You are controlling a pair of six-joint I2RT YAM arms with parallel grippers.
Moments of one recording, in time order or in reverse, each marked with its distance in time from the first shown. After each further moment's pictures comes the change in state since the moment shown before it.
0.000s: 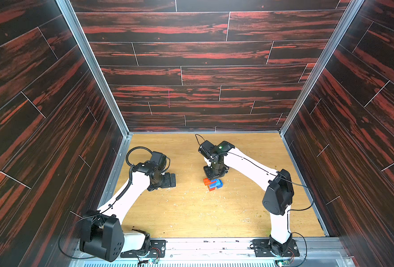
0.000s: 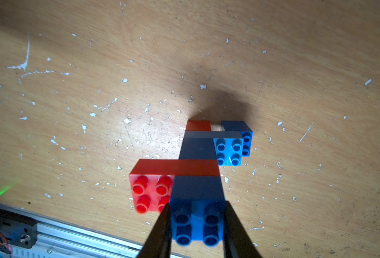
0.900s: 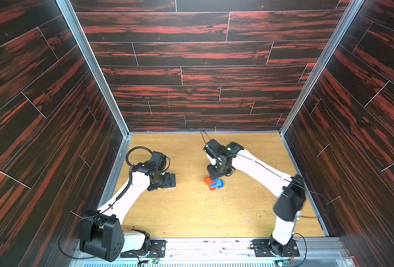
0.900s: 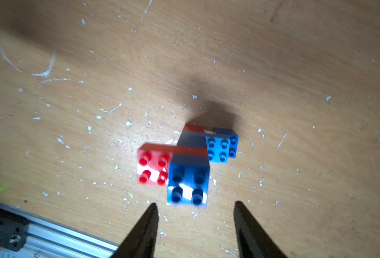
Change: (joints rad) left arm 0.000 0.000 0.000 0.000 -0.005 0.000; right arm -0.002 -0.221 -0.190 0.140 0.042 -0.043
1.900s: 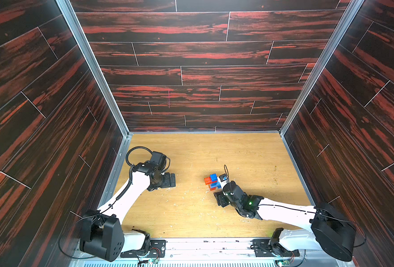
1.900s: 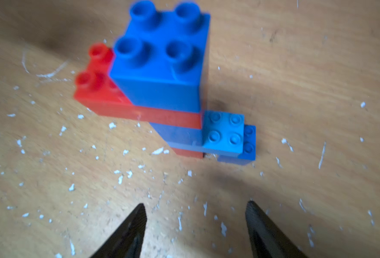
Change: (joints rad) left arm 0.000 0.001 0.000 0.001 -0.015 -0.001; right arm 0.156 -0.456 -1.145 1.242 0.223 -0.018
